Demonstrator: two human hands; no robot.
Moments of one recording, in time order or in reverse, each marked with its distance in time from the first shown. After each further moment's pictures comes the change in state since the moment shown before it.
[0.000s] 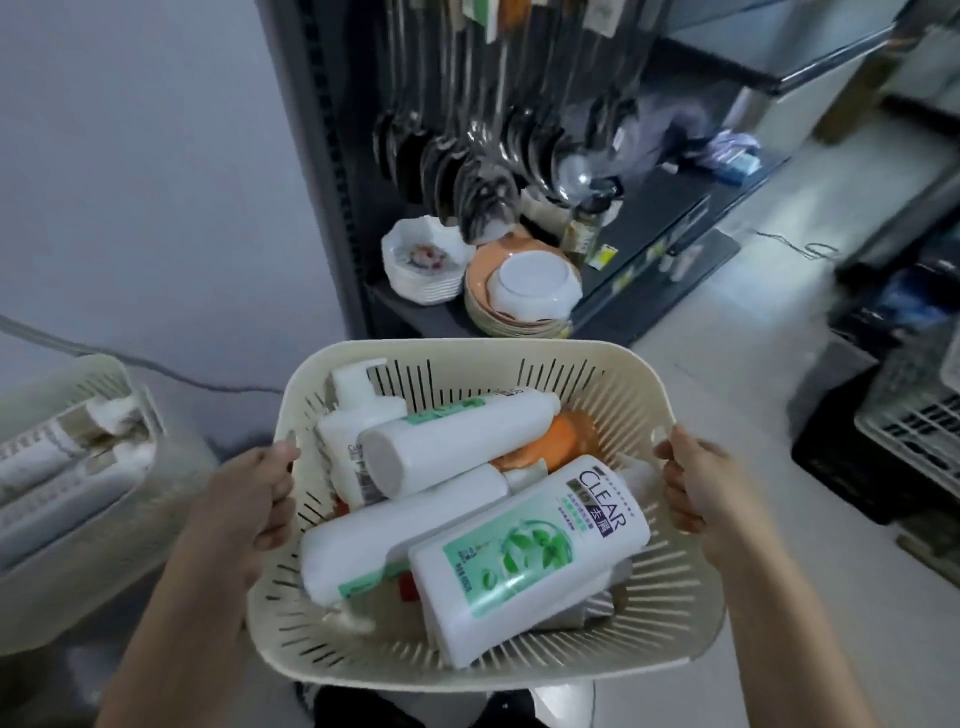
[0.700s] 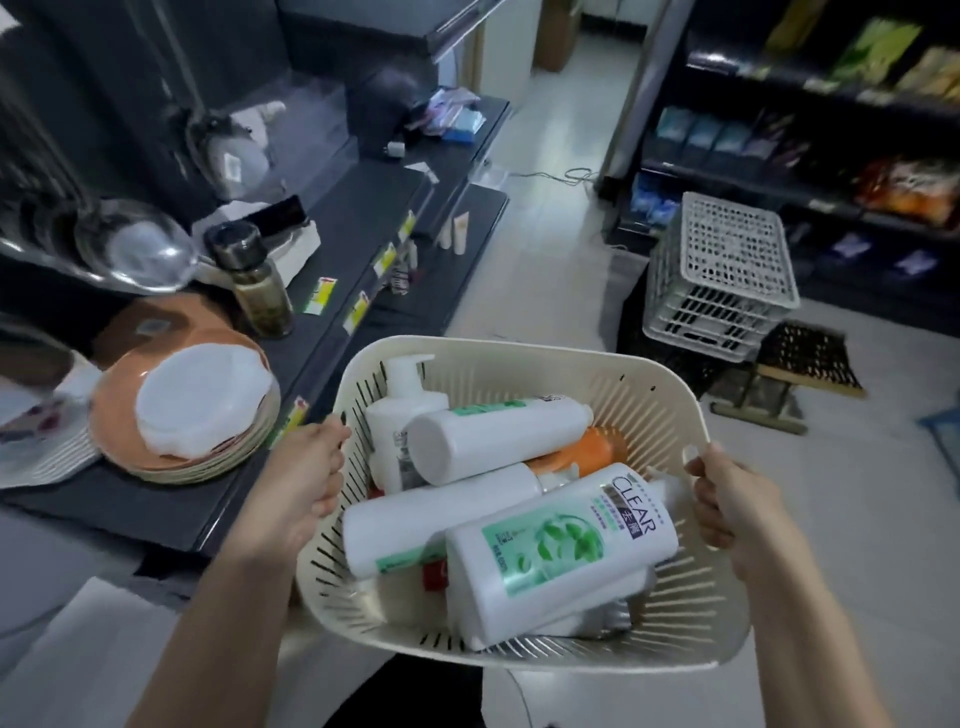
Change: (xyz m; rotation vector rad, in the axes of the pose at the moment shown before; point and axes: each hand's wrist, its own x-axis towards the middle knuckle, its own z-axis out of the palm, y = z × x) left_hand 0.051 0.043 0.415 0.318 -0.448 -0.011; right_hand 0.136 0.020 -0.272 0.394 0.456 0.163
